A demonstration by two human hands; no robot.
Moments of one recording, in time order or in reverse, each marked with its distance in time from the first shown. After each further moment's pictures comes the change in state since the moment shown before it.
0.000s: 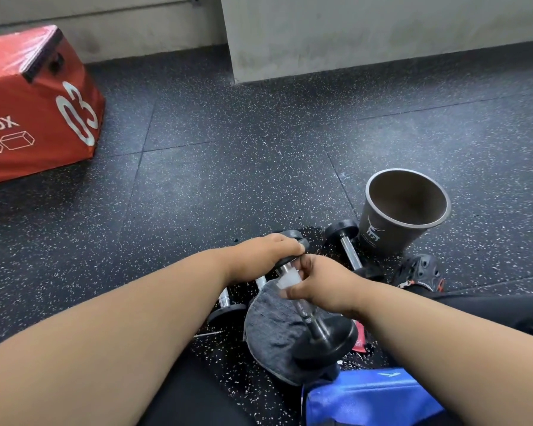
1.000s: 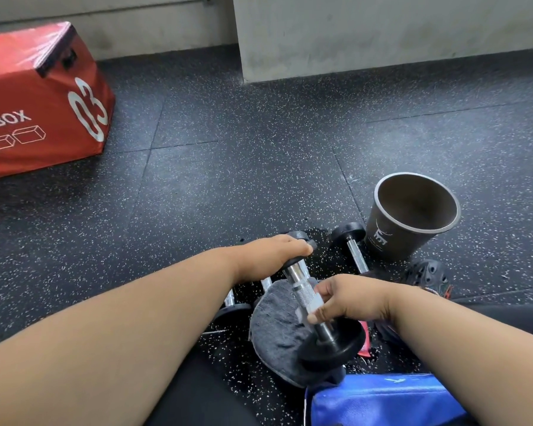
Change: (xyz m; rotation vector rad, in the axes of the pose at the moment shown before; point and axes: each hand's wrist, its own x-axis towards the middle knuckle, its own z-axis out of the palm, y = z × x) left_hand -0.003 -0.004 -0.004 0.008 -0.020 -0.063; right_hand -0.020 0.004 -0.028 -0.143 -0.351 0.179
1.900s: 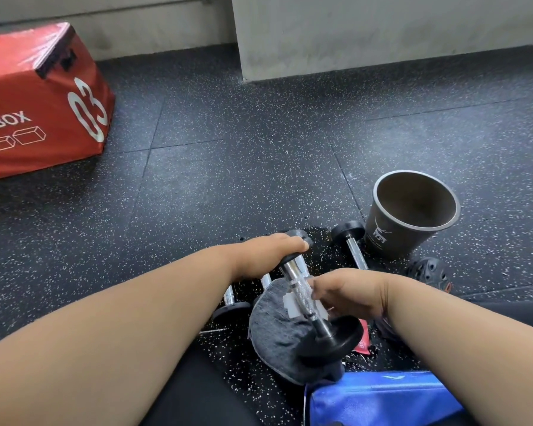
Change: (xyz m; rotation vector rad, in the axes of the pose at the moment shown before) left_hand -0.001 0.001 0.001 -0.027 0.006 -0.021; right_hand 0.009 -0.002 -0.002 0.393 -0.283 0.011
